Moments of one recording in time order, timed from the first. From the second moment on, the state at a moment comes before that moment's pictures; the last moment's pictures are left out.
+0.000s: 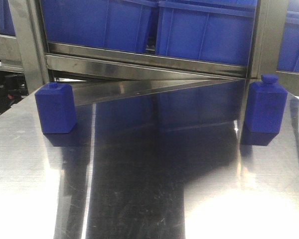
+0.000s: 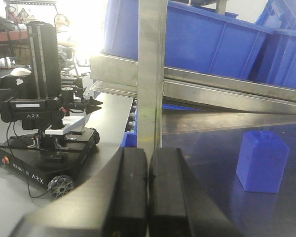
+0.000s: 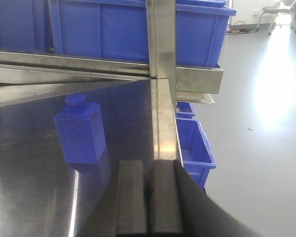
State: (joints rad) left arm 0.01 -0.01 0.01 0.01 0.05 -0.06; right arm -0.01 -0.01 0.03 0.01 0.12 0.10
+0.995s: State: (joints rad) left arm 0.01 -0.01 -0.01 0.01 -0.13 -0.06; right arm -0.01 -0.01 0.03 0.01 0.12 0.10
